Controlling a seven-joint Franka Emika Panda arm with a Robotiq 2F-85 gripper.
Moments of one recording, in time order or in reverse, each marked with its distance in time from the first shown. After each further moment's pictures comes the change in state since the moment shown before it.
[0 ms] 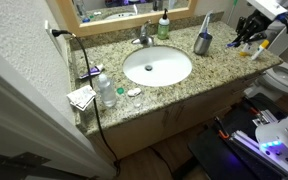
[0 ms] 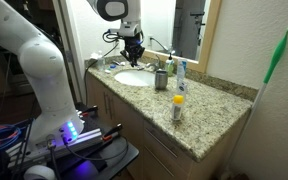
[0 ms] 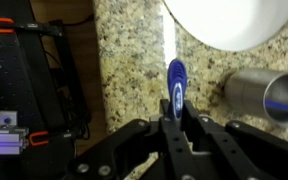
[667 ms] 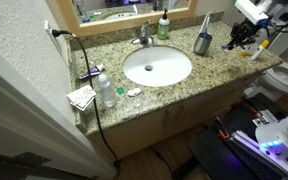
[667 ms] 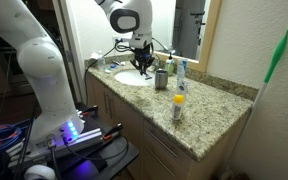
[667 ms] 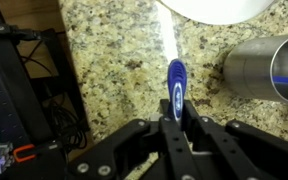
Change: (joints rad) arm -0.024 0.233 -0.025 0.056 0.062 0.152 0.002
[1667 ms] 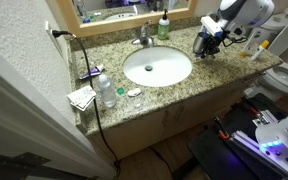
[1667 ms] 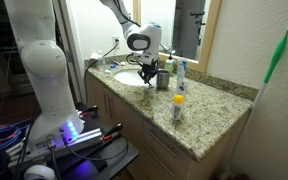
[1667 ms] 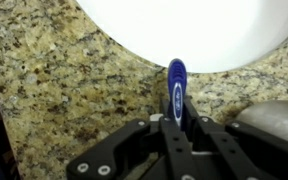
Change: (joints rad) arm 0.150 0.471 0.004 0.246 0.205 0.138 -0.019
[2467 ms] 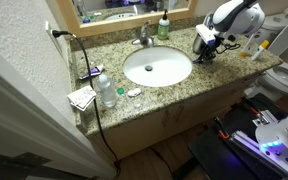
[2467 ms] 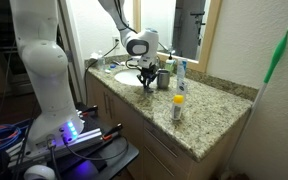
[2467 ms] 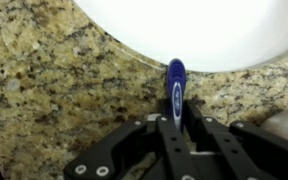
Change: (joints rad) arm 0.038 0.072 -0.002 -0.005 -0.080 0.088 0.113
